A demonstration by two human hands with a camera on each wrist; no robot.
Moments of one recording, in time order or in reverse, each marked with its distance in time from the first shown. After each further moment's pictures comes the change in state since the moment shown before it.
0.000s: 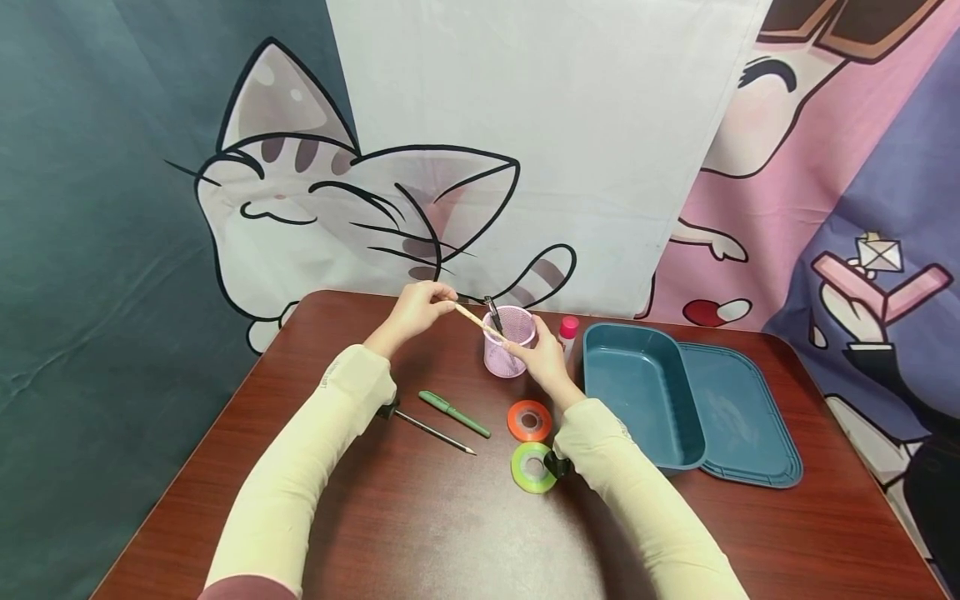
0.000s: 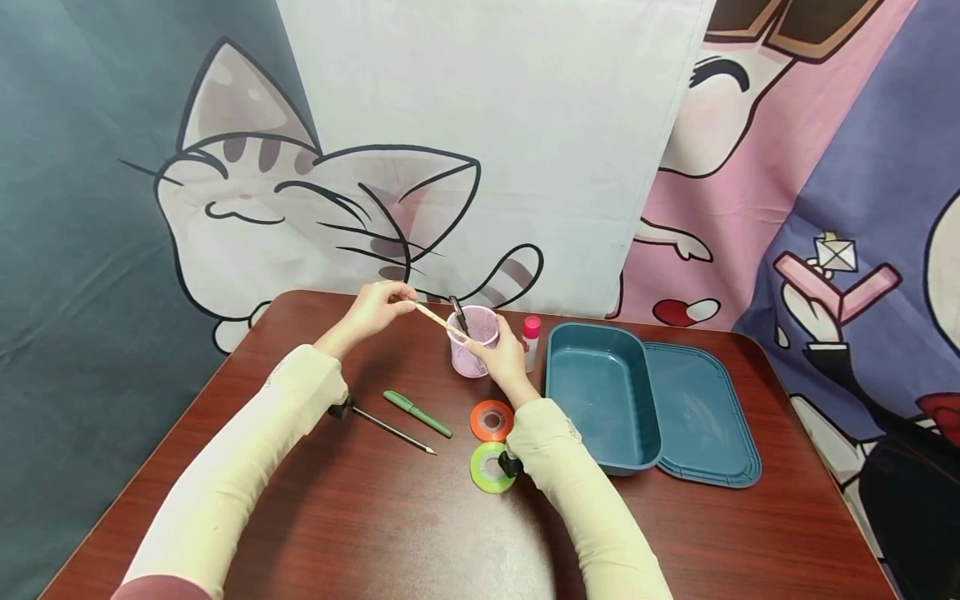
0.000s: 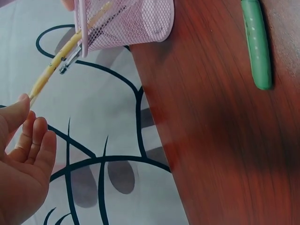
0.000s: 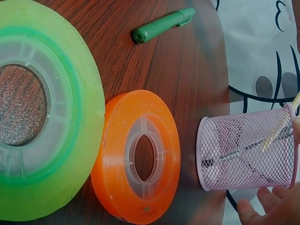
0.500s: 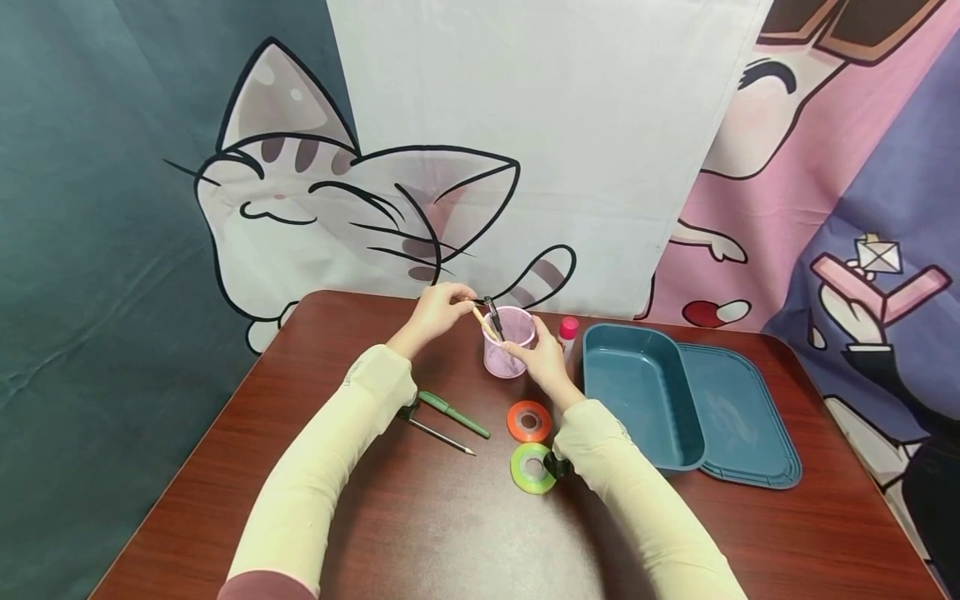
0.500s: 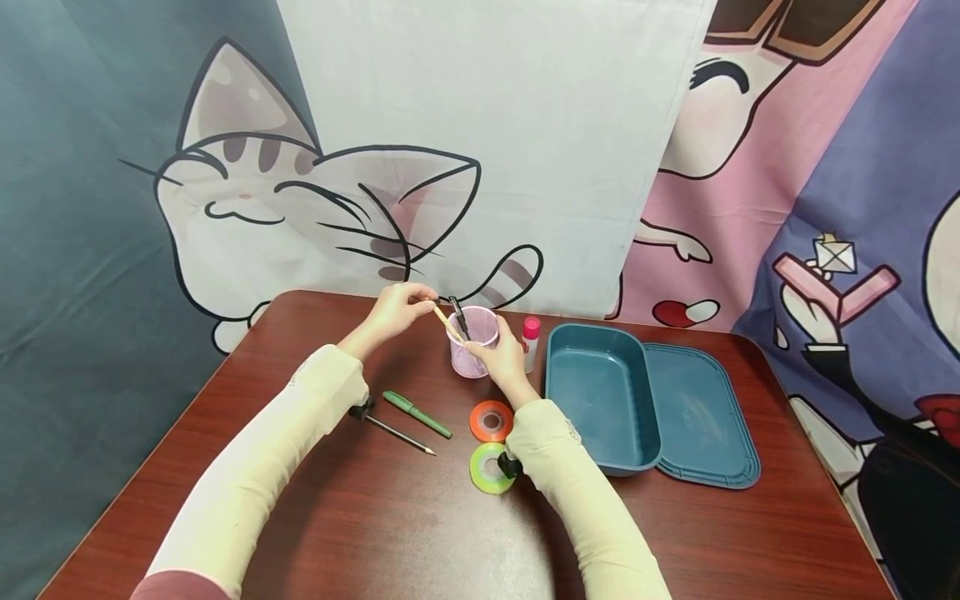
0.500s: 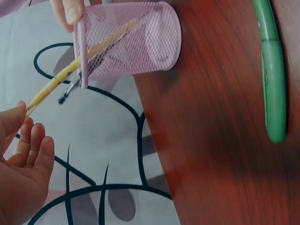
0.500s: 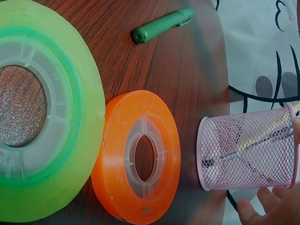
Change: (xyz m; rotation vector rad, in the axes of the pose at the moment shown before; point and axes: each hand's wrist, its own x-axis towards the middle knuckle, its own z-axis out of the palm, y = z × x) left_hand 0.009 0.015 0.022 -0.032 0.012 -0.004; right_hand 0.000 0.000 0.000 0.011 -0.016 0.003
